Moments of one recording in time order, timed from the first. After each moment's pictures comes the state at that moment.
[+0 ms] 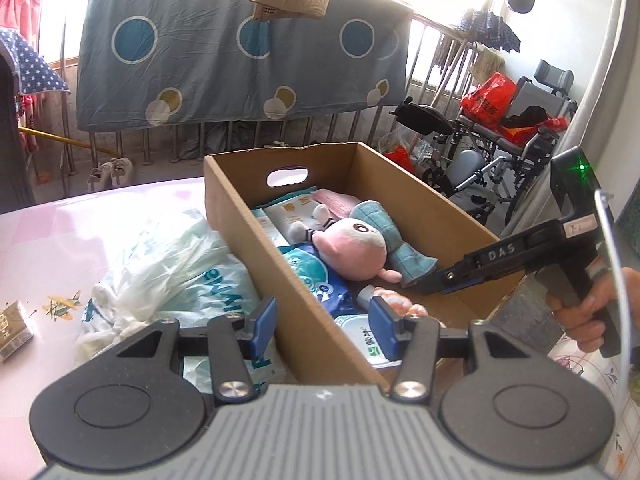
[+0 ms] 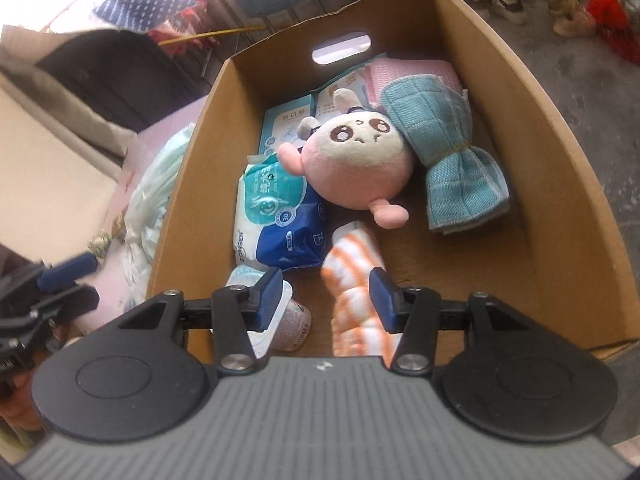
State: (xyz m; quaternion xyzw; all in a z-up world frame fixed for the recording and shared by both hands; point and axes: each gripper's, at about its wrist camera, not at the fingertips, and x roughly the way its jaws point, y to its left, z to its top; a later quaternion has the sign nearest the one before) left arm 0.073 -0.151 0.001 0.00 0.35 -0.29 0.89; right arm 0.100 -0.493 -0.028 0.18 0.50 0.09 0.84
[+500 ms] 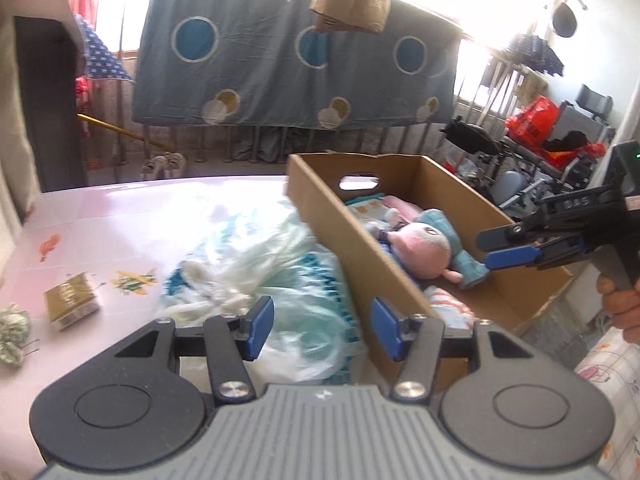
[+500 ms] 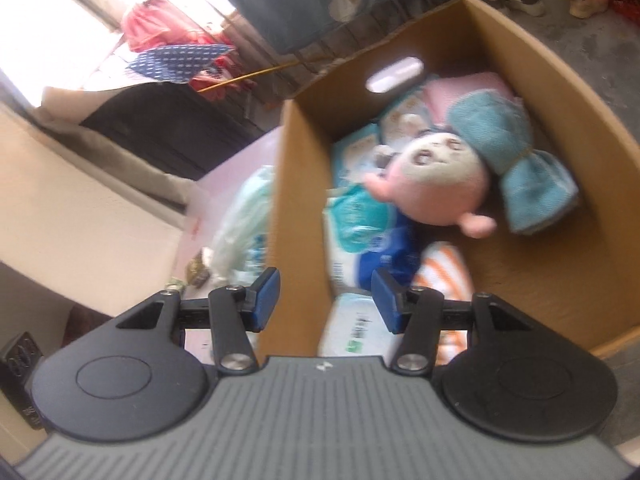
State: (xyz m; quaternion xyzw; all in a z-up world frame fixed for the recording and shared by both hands) left arm 0.064 -0.073 0.001 -0.02 0.34 -0.22 0.91; right arm 0.095 -0.456 0.005 0.27 0.45 0.13 0.84
